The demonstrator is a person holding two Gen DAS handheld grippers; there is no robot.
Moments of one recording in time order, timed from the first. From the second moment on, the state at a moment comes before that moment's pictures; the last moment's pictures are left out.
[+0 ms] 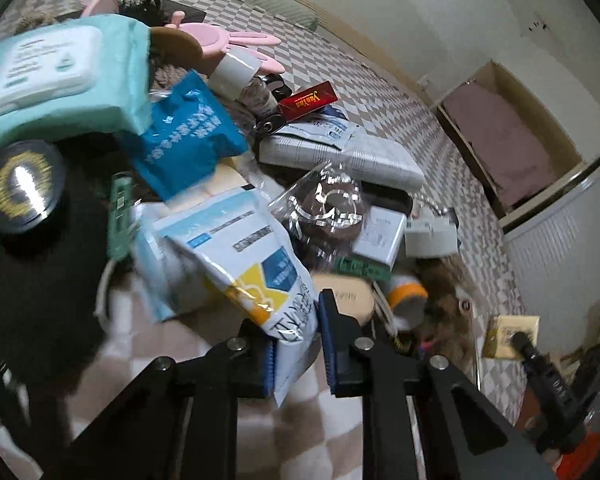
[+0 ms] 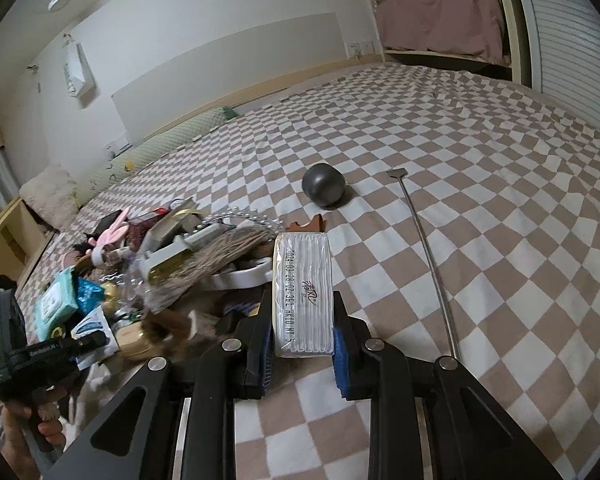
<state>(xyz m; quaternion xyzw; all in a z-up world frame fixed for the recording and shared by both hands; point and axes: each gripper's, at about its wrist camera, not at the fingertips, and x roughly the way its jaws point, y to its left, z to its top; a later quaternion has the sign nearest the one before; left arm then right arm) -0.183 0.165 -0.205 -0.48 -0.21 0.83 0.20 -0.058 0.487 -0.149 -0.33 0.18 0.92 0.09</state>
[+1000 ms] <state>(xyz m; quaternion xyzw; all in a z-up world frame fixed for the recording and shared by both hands) -0.115 0.101 -0.081 -0.39 -0.10 0.90 0.16 -0.032 0.388 -0.066 -0.29 0.13 0.95 0.02</state>
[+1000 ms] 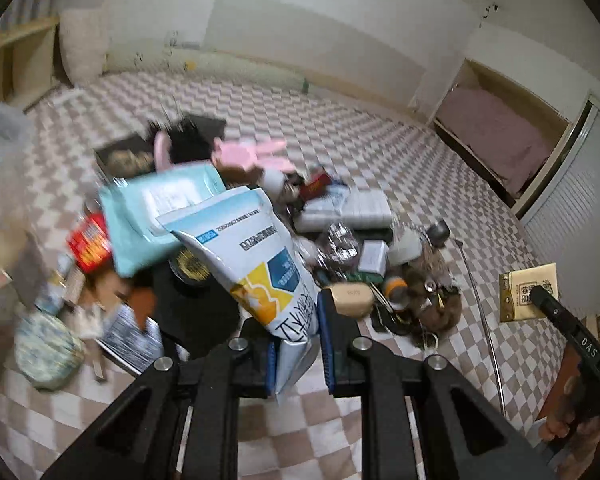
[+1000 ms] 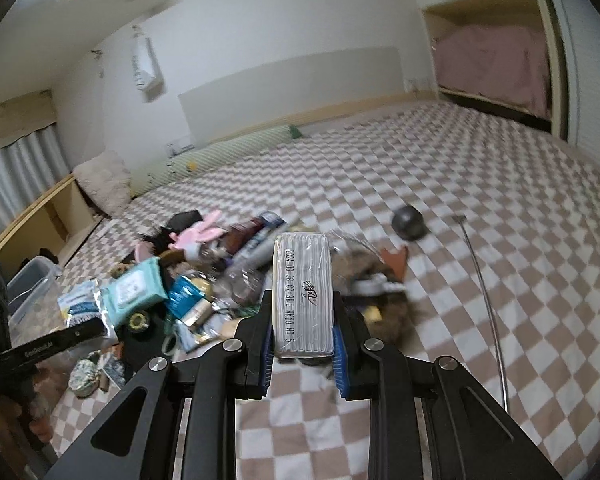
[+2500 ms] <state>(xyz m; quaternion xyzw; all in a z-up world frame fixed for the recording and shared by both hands) -0.047 -0.196 0.024 -0.33 -0.11 0.93 -0.07 -0.135 -0.005 -0.001 -0.29 0.01 0.92 -0.26</state>
